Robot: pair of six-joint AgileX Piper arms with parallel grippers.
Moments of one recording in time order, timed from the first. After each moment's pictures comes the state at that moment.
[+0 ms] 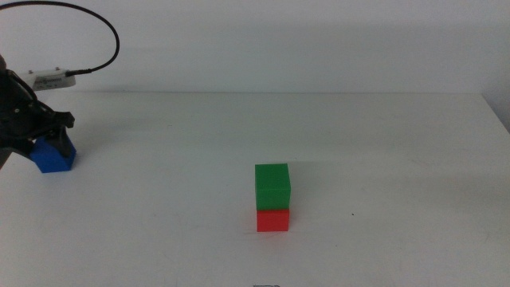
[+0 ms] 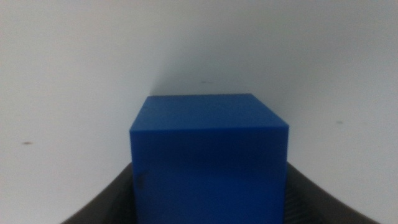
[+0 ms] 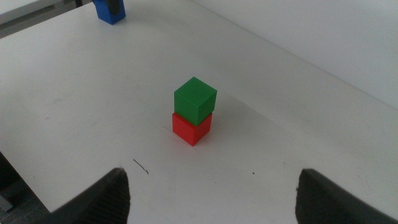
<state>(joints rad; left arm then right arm) 0.27 2.21 -1.81 -0.17 1.10 0.27 0.70 0.54 -0.90 -0.03 0.92 -0.07</state>
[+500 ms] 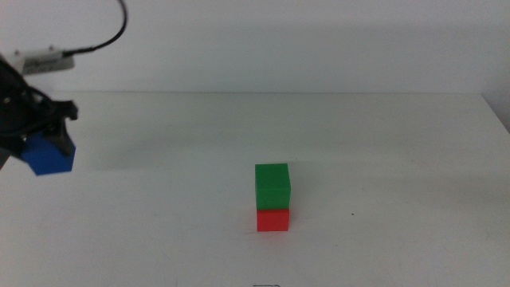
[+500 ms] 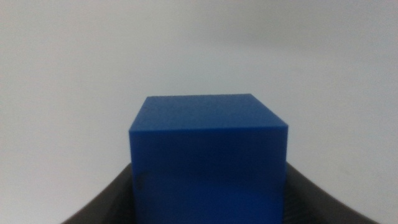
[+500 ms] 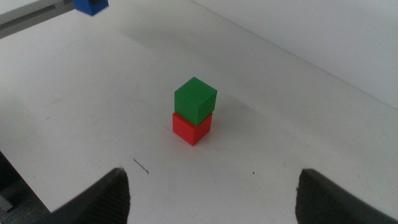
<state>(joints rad) 0.16 1.78 -1.44 -0.12 1.12 0.05 0.70 0.54 -0.90 -0.03 0.92 -0.07</state>
